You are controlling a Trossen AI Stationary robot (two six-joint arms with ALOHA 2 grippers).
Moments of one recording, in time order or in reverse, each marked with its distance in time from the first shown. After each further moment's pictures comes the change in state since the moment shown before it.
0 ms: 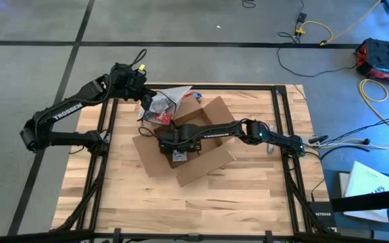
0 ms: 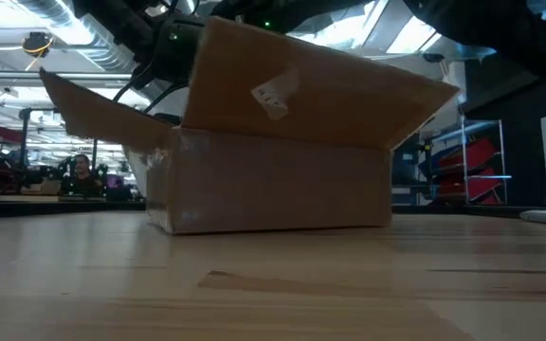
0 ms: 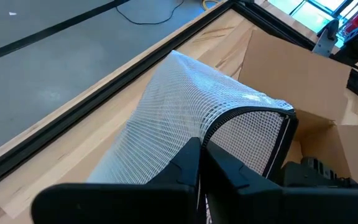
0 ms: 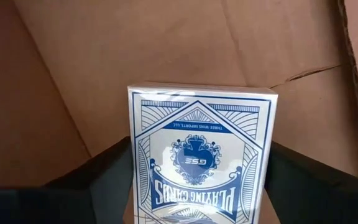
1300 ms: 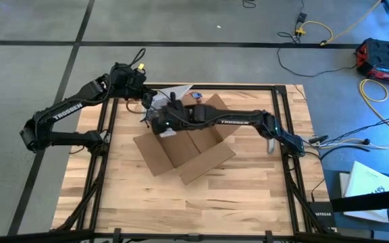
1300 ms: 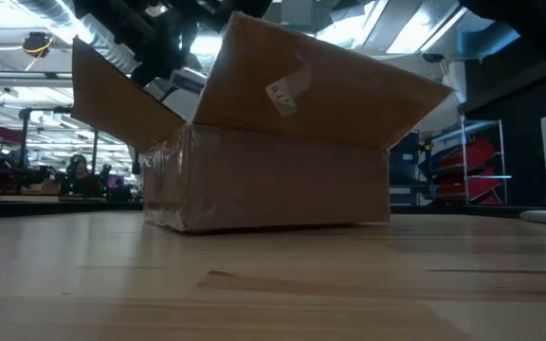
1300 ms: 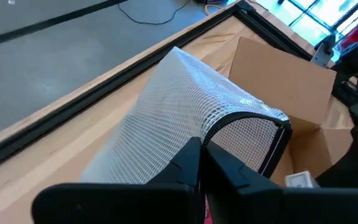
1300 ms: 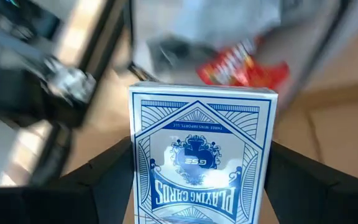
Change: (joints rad) left arm 0.000 0.000 0.000 0.011 0.001 -0.084; right arm -0.038 -0.232 0.104 0.148 0.279 -0.317
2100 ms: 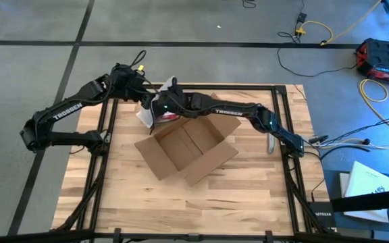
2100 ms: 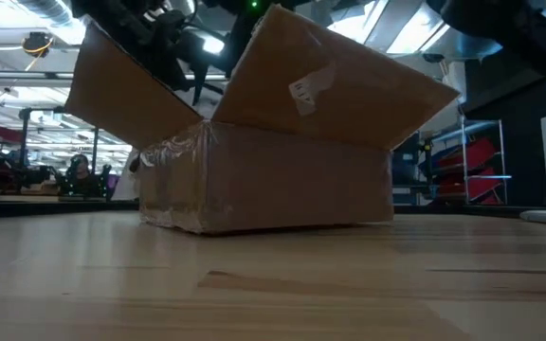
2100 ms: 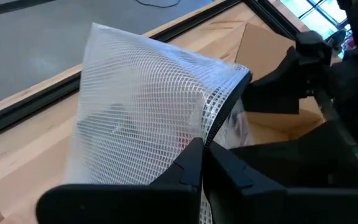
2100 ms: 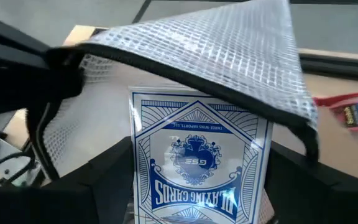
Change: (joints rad) left arm -0.001 0.000 0.000 -0.060 0.010 -0.064; right arm -0.119 0.065 -0.004 0.129 0.139 -0.178
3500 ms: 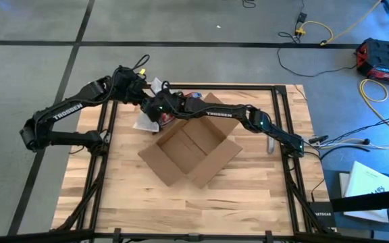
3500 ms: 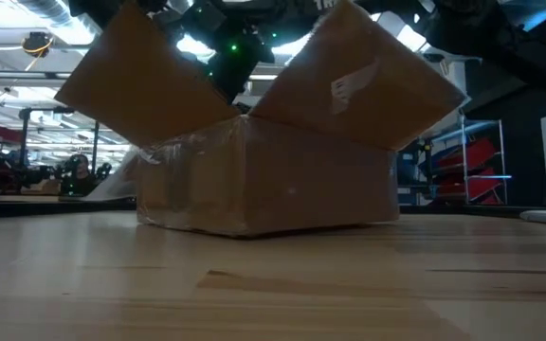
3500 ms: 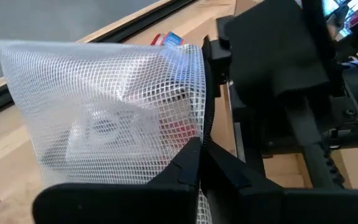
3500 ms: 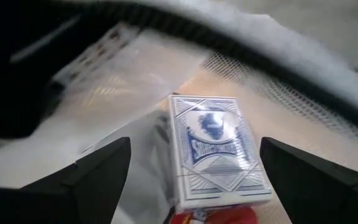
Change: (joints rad) left arm -0.034 0.002 0.000 -0.055 0.004 0.031; right arm -0.026 0.130 -0.005 0.244 -0.057 -0.393
